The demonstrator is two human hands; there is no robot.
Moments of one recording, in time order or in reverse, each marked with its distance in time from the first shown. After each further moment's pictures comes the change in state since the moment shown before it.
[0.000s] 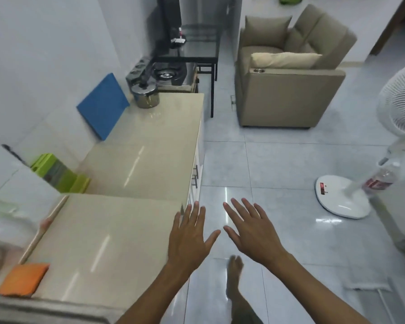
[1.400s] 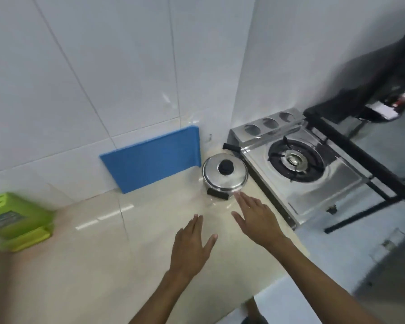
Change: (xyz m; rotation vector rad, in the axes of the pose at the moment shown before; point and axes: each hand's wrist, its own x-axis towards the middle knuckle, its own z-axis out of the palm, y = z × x) left_hand 0.756 -0.267 0.035 -0.365 0.197 -1.104; right_hand 1.027 0.102 -0.050 -0.070 -0.162 -0.878
